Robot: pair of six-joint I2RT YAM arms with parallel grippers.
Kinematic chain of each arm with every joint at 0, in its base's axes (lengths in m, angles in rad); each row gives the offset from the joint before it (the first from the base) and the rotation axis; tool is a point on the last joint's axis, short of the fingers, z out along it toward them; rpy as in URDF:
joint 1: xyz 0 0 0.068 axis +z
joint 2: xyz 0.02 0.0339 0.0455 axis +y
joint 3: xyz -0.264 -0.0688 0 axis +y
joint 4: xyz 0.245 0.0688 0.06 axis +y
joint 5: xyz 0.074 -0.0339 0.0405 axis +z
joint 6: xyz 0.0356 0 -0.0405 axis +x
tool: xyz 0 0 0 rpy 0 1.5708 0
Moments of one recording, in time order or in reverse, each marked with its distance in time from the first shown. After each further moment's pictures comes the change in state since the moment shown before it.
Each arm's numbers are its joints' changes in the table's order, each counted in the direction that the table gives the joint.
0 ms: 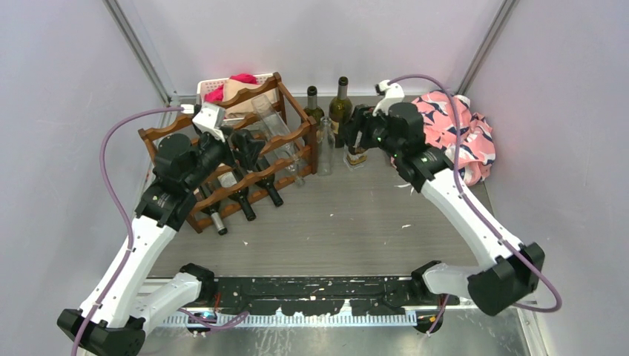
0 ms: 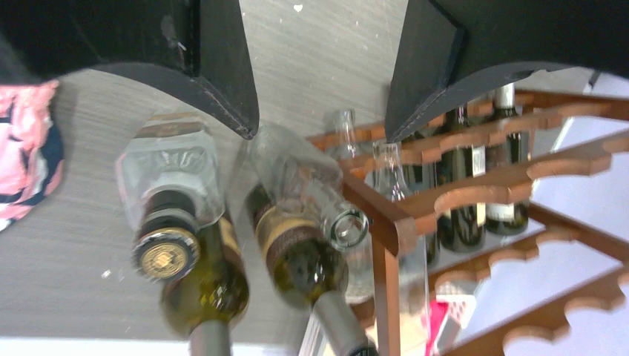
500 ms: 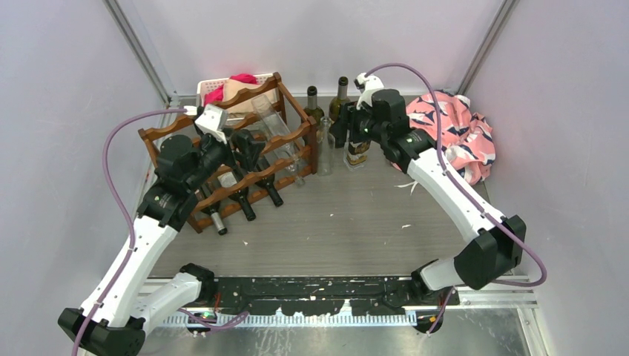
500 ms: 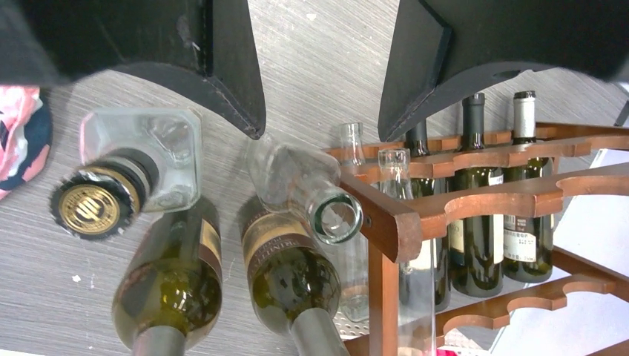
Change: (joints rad) left arm 0.000 -0.002 0.022 -0.017 0.000 0.043; right arm 0.016 0.203 -0.163 0.113 0.097 -0.085
